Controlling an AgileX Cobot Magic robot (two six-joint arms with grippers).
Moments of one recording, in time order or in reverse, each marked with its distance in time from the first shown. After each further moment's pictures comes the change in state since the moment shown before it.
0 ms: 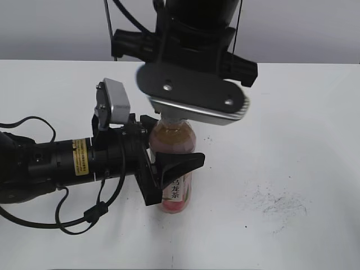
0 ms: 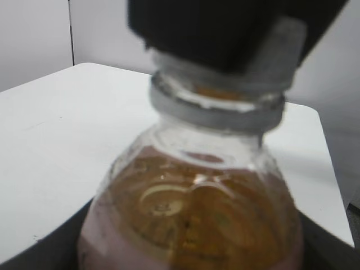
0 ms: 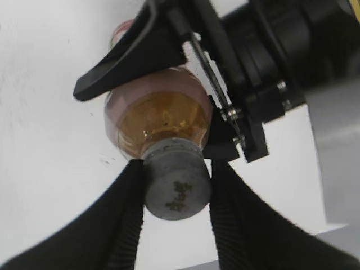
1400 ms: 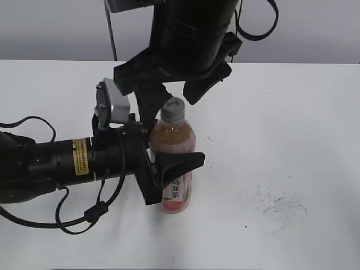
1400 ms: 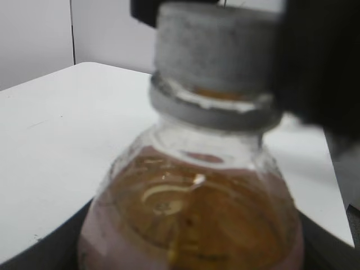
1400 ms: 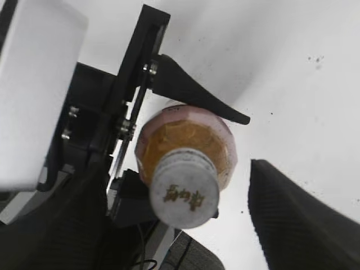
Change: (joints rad) left arm 0.000 0.000 -0.002 -0.002 0.002 -0.004; right arm -0.002 -0.002 0.000 0.020 -0.005 2.362
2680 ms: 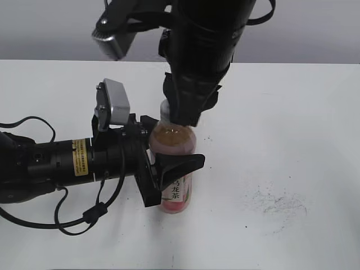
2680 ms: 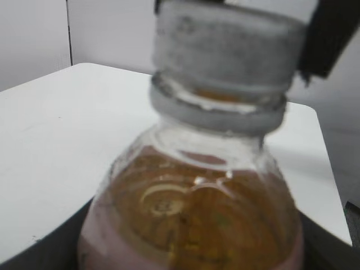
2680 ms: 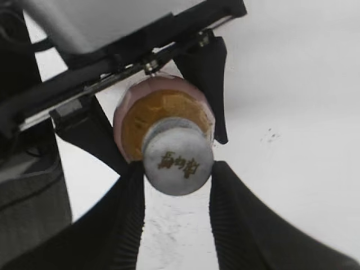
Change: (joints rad) left arm 0.000 0.000 0.000 0.009 -0.003 0.003; right arm -0.004 -0.039 0.054 -0.012 0.002 -0.773
